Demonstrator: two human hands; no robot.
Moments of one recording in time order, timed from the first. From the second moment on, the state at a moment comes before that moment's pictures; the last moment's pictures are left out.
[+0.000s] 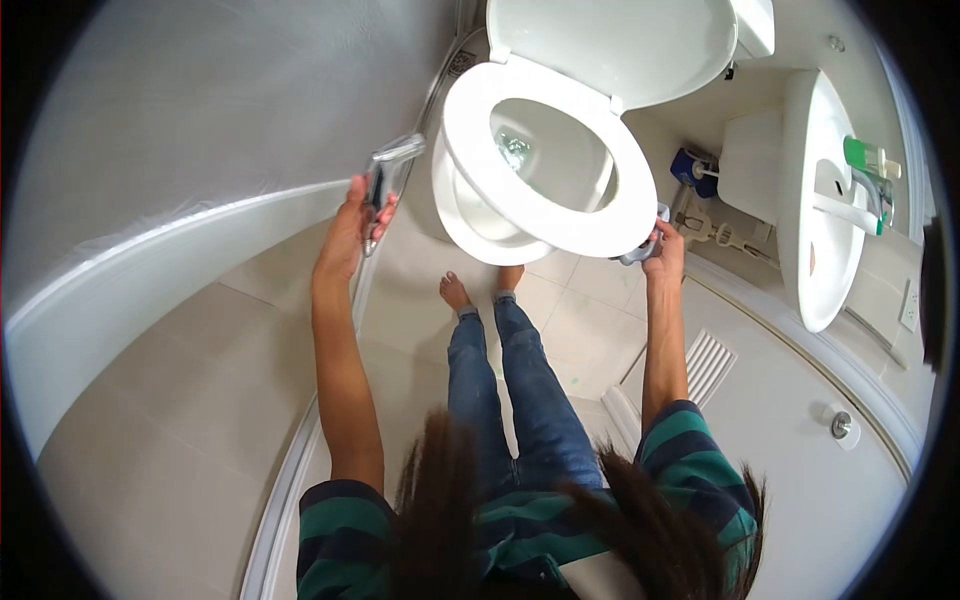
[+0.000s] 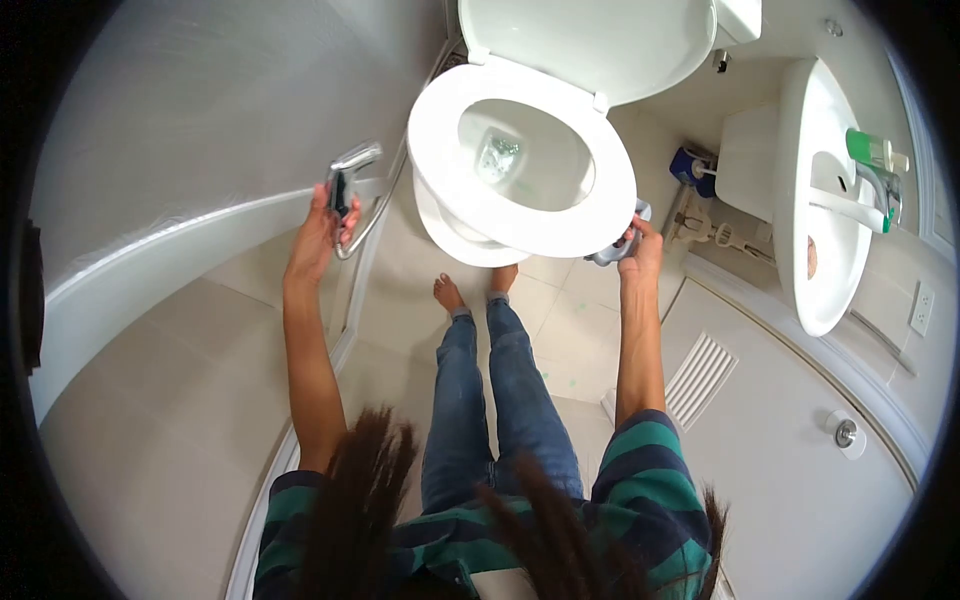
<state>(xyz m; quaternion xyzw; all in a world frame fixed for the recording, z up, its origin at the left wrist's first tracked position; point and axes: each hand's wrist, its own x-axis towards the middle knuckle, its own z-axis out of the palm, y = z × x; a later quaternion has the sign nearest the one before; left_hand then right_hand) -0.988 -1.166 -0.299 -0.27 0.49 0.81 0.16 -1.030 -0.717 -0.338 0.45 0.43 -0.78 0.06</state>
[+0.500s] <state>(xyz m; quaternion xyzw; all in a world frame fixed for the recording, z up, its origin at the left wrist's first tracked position) -1.045 -1.124 -0.265 -0.15 0.54 0.80 0.21 -1.233 -0.711 -0.268 0.40 0.27 -0.88 -0.04</state>
